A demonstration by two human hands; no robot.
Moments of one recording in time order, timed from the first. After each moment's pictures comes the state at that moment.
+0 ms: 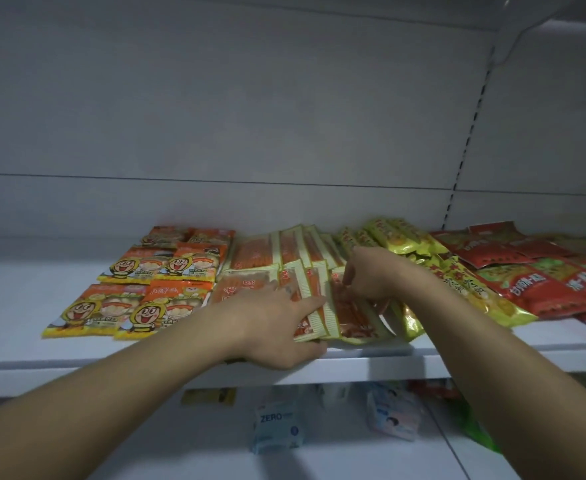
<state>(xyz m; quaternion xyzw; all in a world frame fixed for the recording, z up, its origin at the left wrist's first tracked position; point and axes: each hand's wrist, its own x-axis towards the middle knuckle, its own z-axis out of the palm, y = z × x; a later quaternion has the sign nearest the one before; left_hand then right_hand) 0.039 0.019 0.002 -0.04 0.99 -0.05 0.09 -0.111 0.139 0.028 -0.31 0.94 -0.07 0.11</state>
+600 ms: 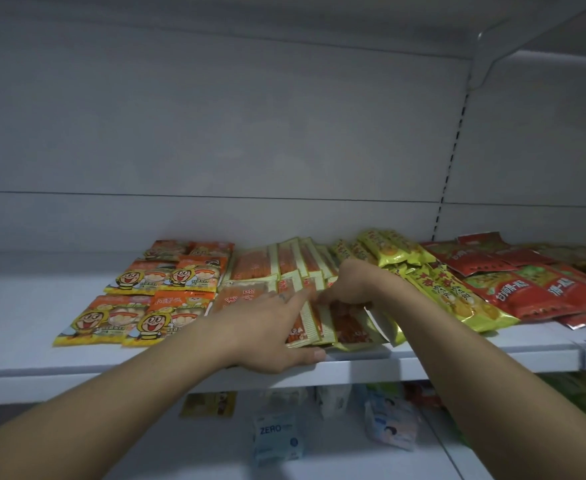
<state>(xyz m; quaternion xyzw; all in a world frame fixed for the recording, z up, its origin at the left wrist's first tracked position) 0.049 0.016 0.001 -0.02 1.00 0.01 0.03 -0.101 0.131 0.025 -0.30 0.93 -0.18 0.14</state>
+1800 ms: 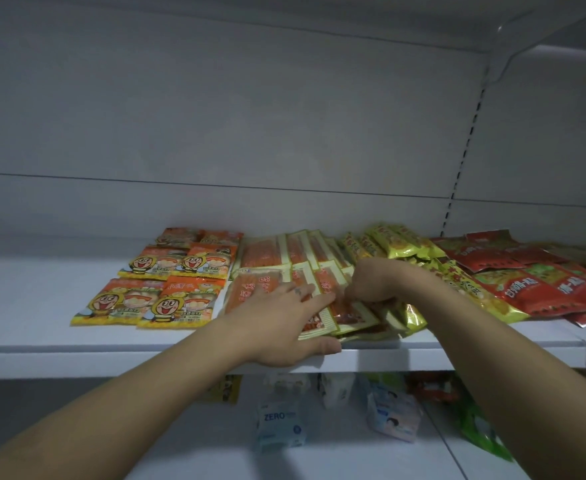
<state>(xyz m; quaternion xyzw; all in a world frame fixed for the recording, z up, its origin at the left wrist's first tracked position) 0.048 0.012 -0.019 0.01 1.00 -0.02 0.01 -0.097 0.139 0.028 -0.30 0.95 -0.04 0.10</state>
